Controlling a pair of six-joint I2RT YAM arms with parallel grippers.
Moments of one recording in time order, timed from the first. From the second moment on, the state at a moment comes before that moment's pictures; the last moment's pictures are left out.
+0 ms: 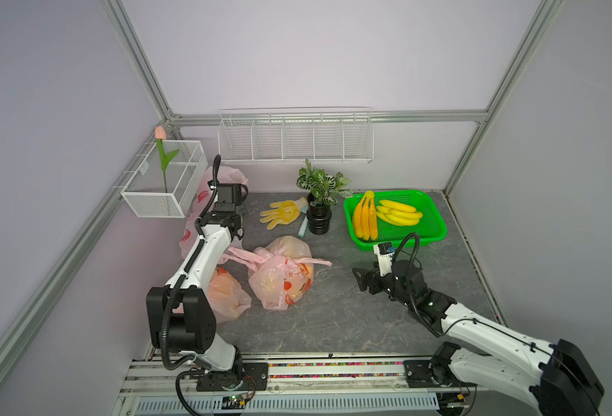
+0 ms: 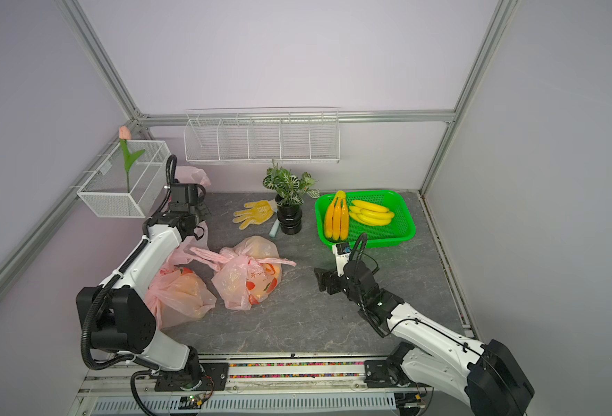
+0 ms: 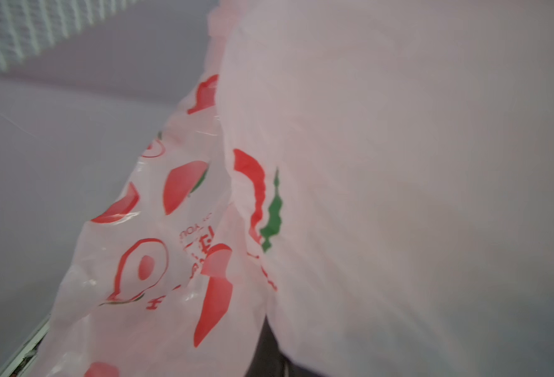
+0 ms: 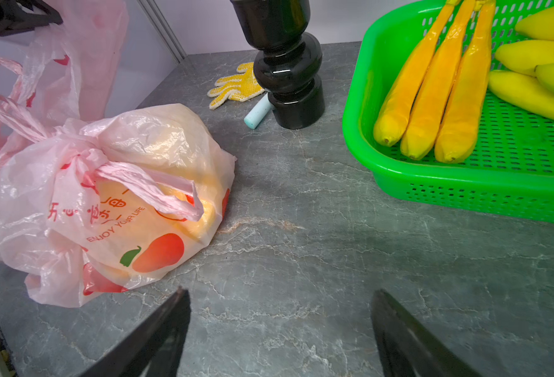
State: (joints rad) left arm -0.13 1.56 1.34 -0.47 -0.37 -0.42; right arm 0.73 1.02 0.50 0.06 0.09 0.39
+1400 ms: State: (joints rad) left arm -0.40 0.89 1.15 -0.42 -0.11 -0.44; right arm 1.01 2.17 1.43 0.22 -0.05 0.41
